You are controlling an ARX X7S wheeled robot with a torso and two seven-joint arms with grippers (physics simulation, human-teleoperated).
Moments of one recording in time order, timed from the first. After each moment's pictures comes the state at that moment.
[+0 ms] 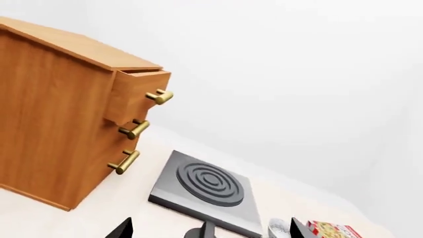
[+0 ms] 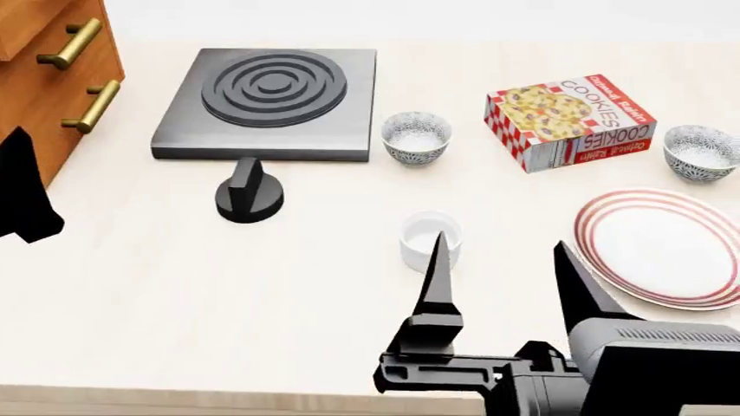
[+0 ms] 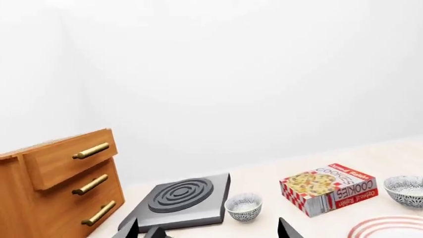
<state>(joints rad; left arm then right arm) -0.65 -0.05 -0.41 0.65 -0.58 -1.23 -0.25 0.21 0.11 0.08 -0.73 0.49 0.70 0.14</state>
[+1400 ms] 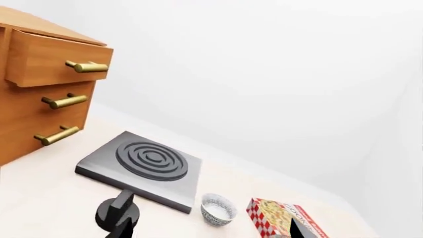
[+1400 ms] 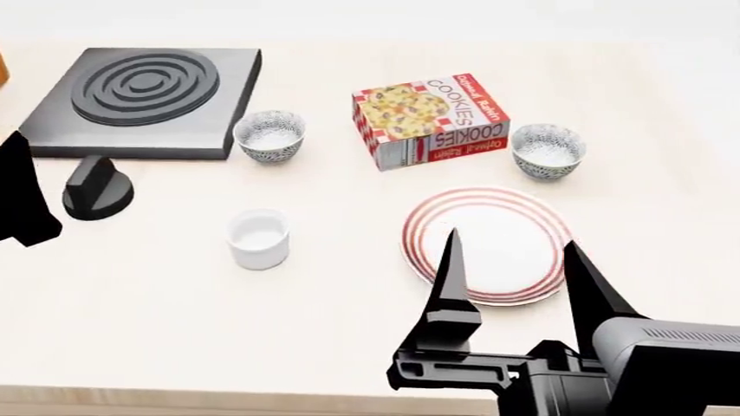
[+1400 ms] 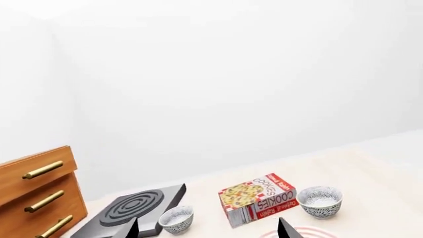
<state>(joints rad) -0.61 -0.11 -0.38 0.63 -0.69 -1.17 -0.34 0.21 0.17 0.09 -0.72 0.61 0.66 0.19</state>
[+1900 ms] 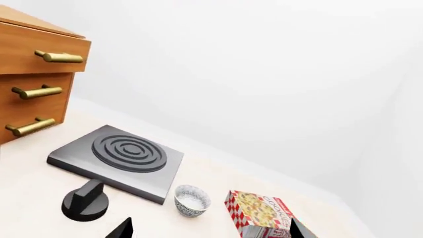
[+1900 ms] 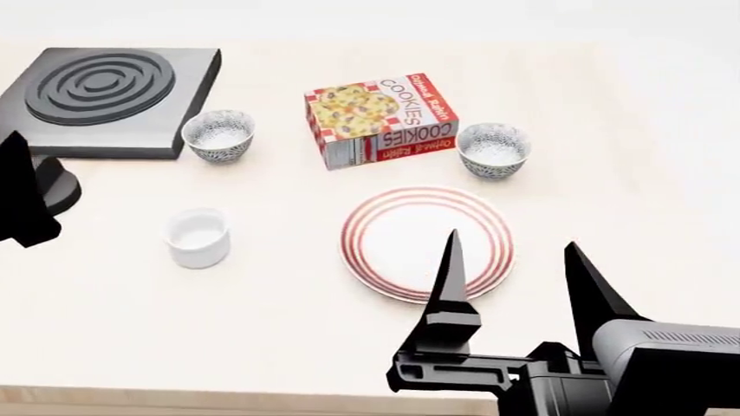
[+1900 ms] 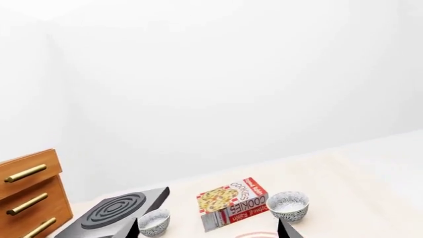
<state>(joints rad) -0.61 -0.12 -0.37 0.63 -0.72 -1.16 -0.36 0.21 0.18 0.08 -0.73 0.62 0.65 0.21</state>
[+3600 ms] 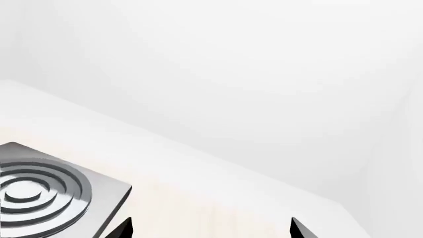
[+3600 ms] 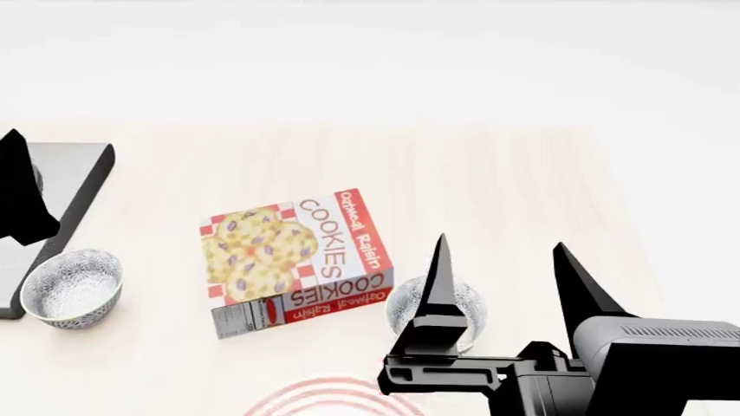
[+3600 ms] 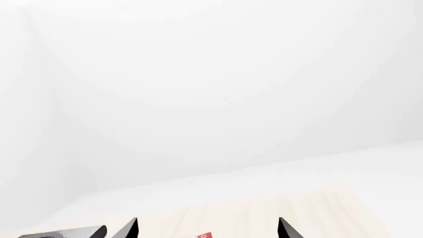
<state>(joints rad) -0.60 -0.17 -0.34 0.61 -0.80 -1.11 -0.43 0.21 0.24 0.02 -0.69 0.63 0.61 0.25</state>
